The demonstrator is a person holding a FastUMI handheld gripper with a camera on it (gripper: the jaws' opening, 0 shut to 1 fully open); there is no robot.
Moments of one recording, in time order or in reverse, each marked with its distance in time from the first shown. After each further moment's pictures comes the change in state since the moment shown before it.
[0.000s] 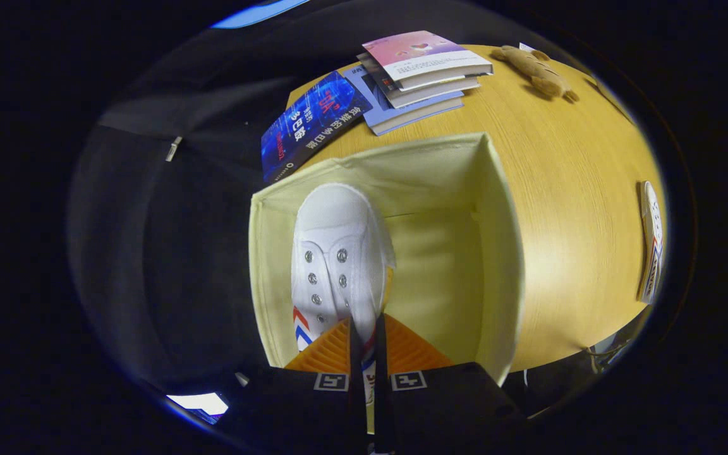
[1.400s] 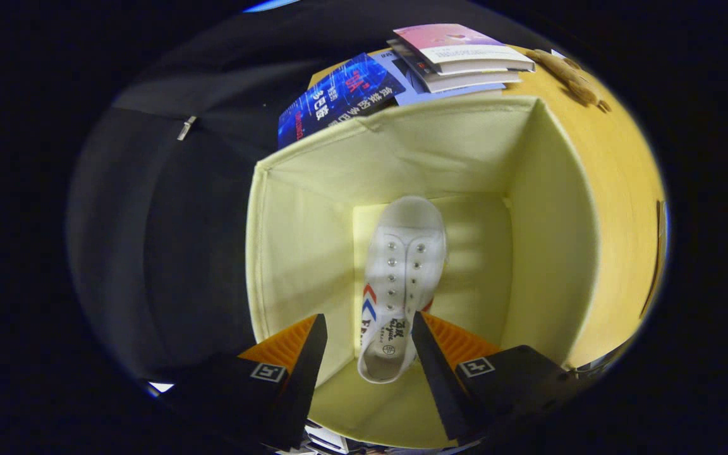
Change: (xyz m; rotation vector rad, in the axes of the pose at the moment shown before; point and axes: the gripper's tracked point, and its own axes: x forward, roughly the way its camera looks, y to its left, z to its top) arm 0.001 0.021 -0.003 -0.073 0.020 0.113
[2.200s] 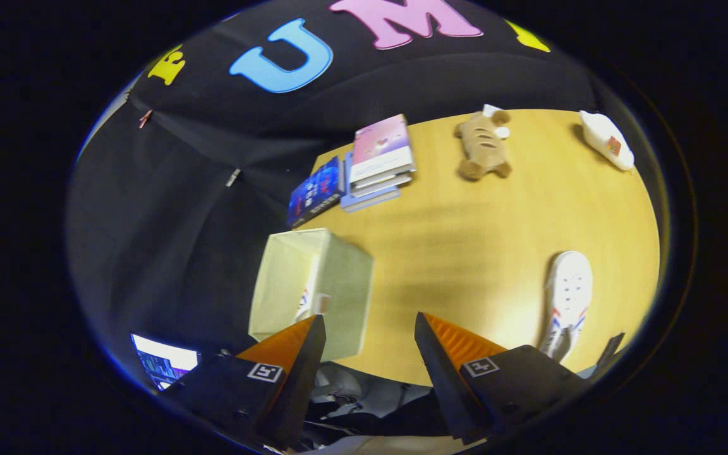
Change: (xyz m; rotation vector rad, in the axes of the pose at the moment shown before) arm -0.255 -0.222 0.044 -0.121 -0.268 0.025
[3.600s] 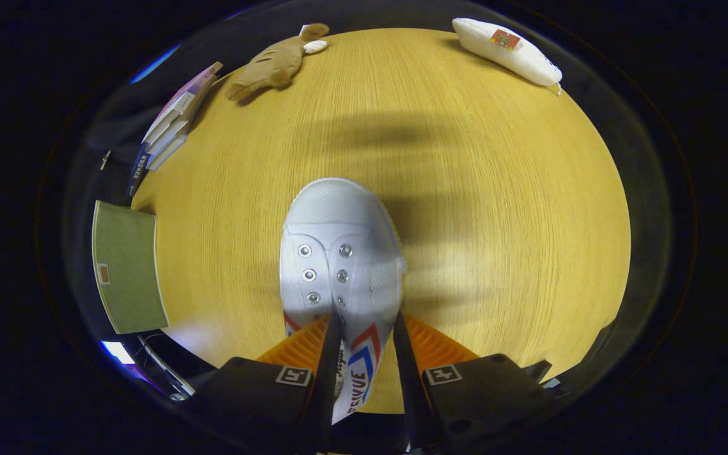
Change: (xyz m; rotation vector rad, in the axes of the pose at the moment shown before) arm 0.047 -0.311 -0.072 0.064 0.282 -0.368
